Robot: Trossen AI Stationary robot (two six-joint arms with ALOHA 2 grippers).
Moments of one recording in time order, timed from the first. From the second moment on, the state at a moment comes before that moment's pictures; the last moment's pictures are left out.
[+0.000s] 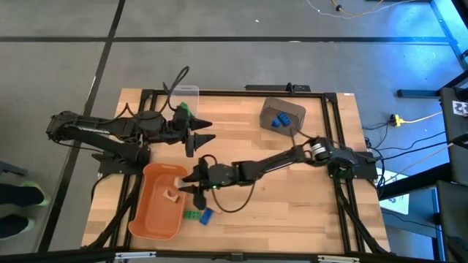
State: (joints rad) left arm -0.06 0.96 0.88 0.00 -0.28 -0.47; right arm 0.24 2.32 1.79 0.31 0.11 0.36
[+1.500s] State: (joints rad) left arm -0.07 0.94 0.88 0.03 -0.39 -0.46; right arm 0.26 1.31 0.80 -0.37 0.04 0.49
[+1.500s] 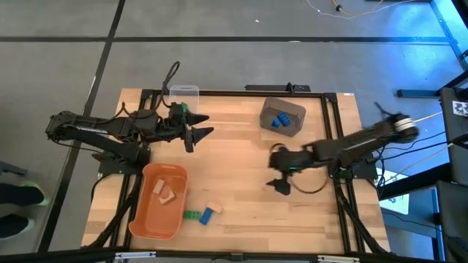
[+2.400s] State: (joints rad) left arm -0.14 0.96 0.88 0.00 -0.21 -0.47; right arm 0.37 1.02 0.52 0.60 0.50 0.62
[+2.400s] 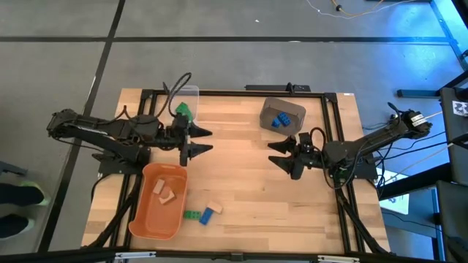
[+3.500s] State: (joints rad) left arm -0.45 1.93 1.41 -0.68 -0.06 -0.09; right arm 0.37 1.02 0.52 0.45 0.50 0.62
